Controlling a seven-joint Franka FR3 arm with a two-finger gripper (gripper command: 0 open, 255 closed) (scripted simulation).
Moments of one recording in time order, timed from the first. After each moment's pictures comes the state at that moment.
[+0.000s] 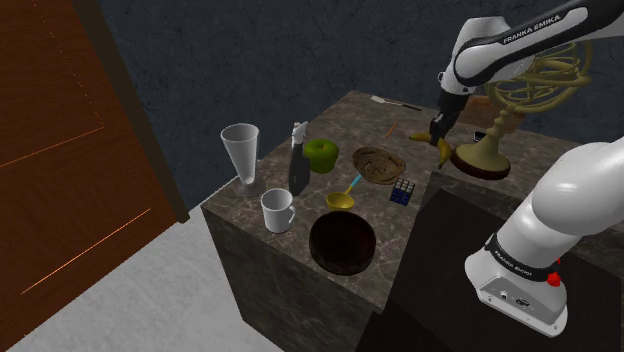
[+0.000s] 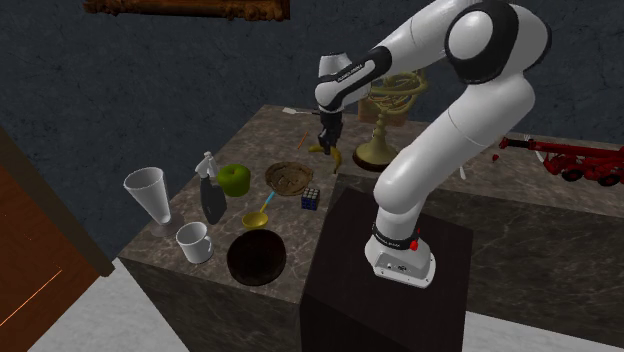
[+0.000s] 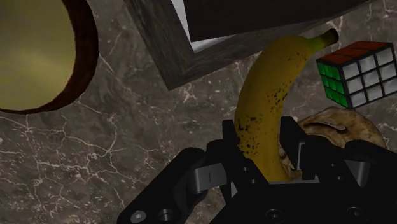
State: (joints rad) arm -0.13 -0.48 -0.43 -2.70 -0.25 2.22 -0.27
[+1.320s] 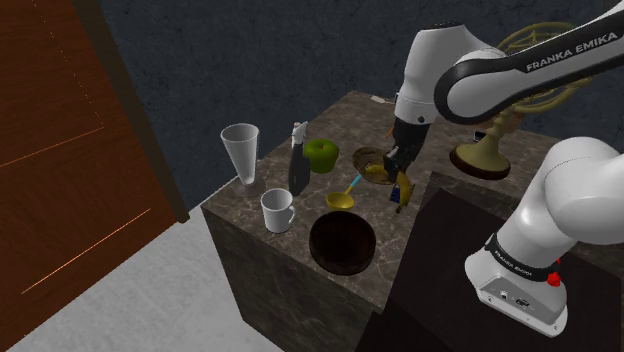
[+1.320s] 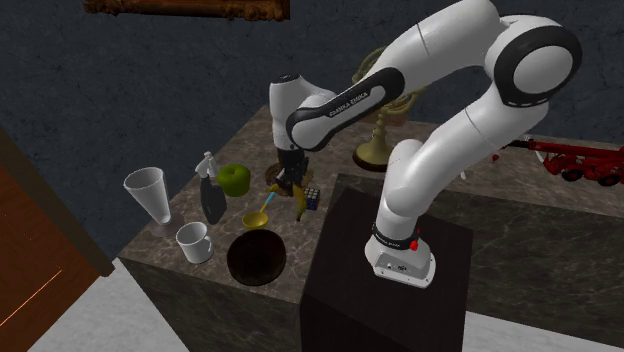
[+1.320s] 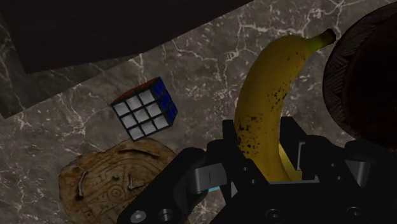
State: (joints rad) arm 0.19 -0.64 0.02 -2.84 0.03 2.18 0.29
